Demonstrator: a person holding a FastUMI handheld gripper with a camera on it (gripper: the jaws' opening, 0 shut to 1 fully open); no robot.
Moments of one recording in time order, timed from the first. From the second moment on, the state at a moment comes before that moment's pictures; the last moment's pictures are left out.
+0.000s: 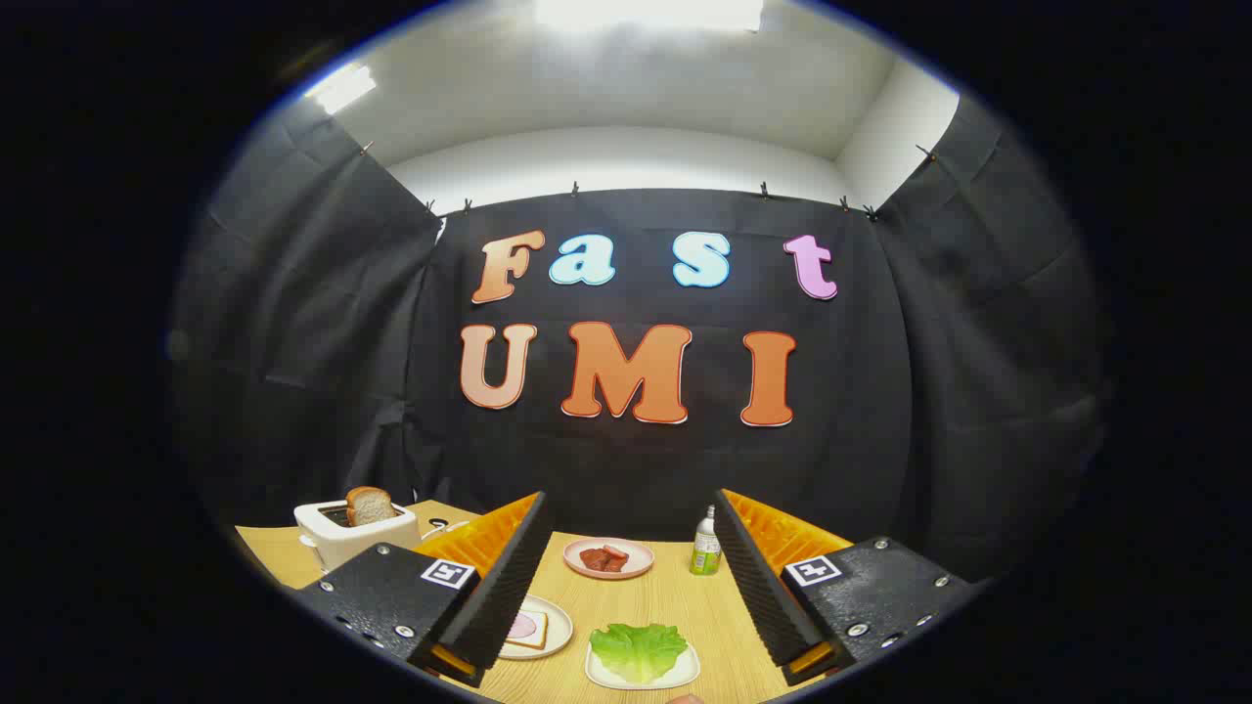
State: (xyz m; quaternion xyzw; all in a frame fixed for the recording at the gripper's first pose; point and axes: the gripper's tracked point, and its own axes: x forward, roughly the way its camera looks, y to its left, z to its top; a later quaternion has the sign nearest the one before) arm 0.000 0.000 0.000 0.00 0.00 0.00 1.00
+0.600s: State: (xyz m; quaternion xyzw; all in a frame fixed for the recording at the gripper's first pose) arm 0.051 0.012 -0.035 -0.02 0.02 -0.02 1.00
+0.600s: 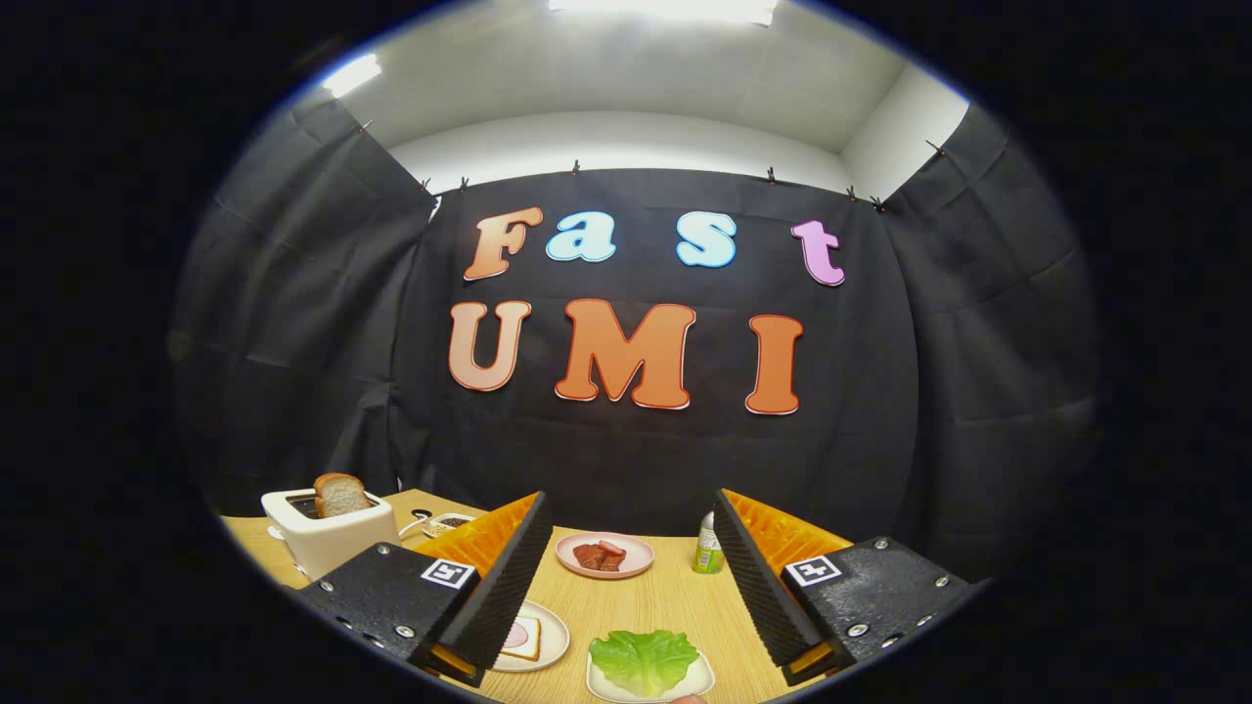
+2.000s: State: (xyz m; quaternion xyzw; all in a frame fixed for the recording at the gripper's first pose) arm 0.085 -0.005 -0.207 0.01 0.32 0.03 0.95
